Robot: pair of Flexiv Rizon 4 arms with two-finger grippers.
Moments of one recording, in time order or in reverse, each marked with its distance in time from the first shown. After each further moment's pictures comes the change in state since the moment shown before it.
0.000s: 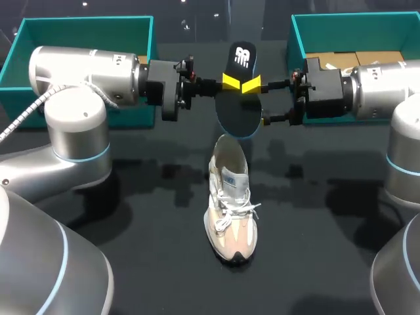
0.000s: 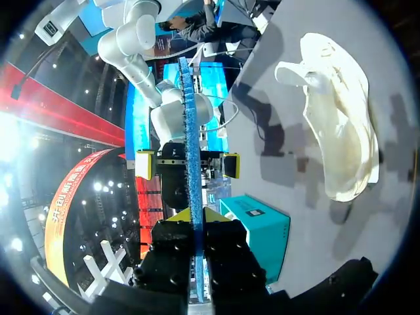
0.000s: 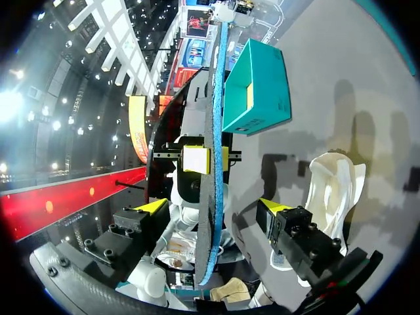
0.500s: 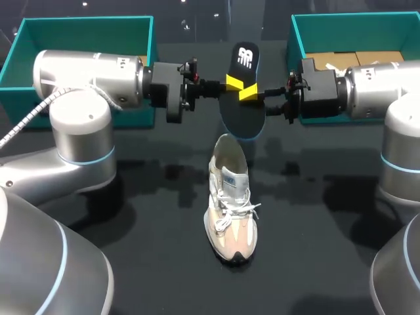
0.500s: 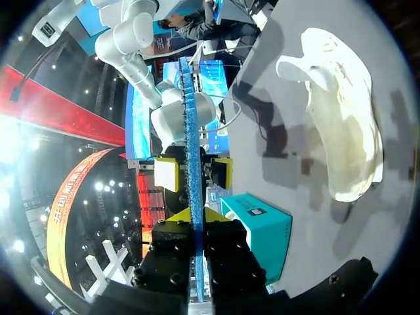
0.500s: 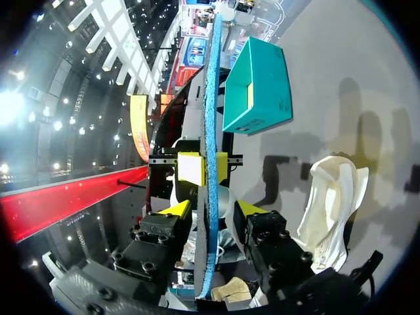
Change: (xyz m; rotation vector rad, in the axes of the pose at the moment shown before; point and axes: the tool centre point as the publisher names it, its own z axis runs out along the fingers) left arm 0.002 0.000 0.006 -0.013 -0.006 0.012; right arm -0.006 0.006 0.007 0.007 0.013 0.004
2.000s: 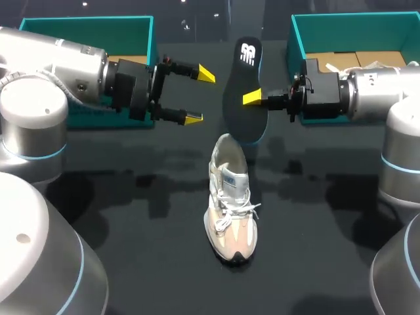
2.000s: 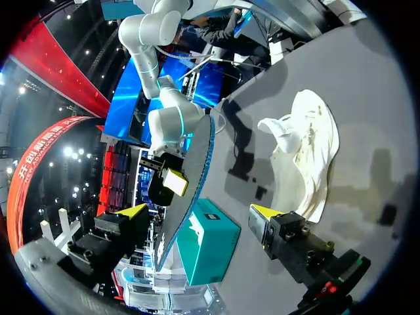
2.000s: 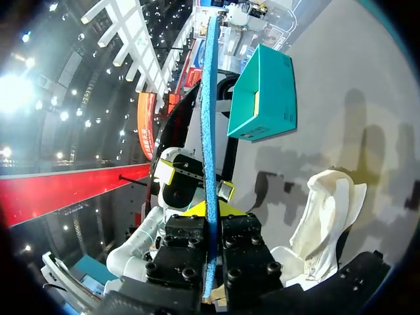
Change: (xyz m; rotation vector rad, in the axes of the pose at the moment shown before) left arm 0.011 -0.026 -0.069 -0.021 0.210 -0.288; right arm -0.005 0.006 -0.005 -0.021 0.032 -0.078
